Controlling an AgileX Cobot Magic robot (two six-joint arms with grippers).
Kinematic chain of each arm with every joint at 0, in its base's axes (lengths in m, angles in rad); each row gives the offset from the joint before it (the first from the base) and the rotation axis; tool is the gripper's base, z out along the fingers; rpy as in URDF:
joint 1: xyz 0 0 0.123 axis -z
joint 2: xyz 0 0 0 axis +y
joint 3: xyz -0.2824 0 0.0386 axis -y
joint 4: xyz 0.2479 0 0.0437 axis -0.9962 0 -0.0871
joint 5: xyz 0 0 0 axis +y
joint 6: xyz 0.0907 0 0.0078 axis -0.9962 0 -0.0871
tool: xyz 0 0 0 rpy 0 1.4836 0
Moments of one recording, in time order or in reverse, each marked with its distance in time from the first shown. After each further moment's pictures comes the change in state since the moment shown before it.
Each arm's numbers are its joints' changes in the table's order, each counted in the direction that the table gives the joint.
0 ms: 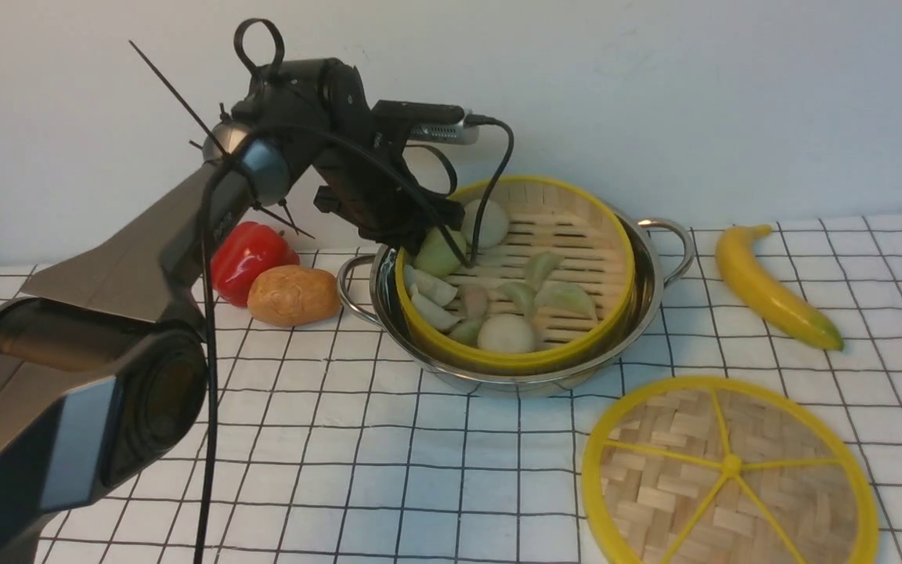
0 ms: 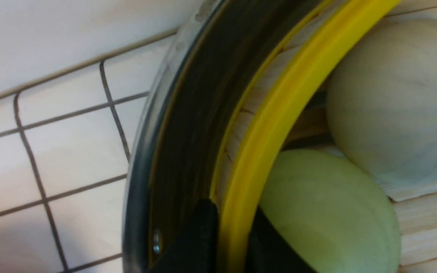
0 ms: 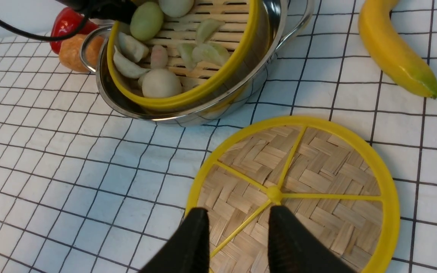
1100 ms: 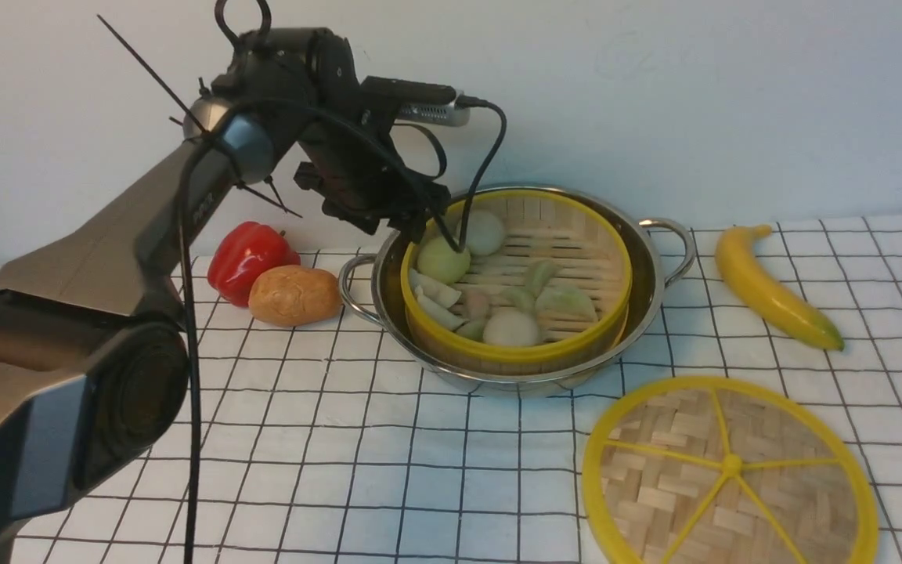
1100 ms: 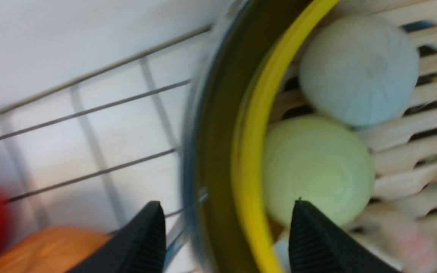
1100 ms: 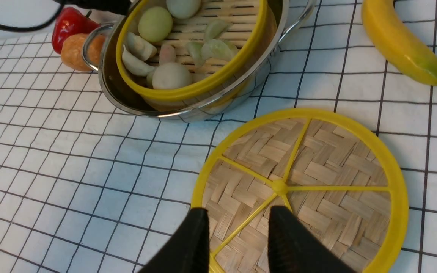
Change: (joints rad) right arm 0.000 0.038 0.000 -0.010 0.005 -0.023; left arm 0.000 -0.078 0.004 -0.118 0.100 0.007
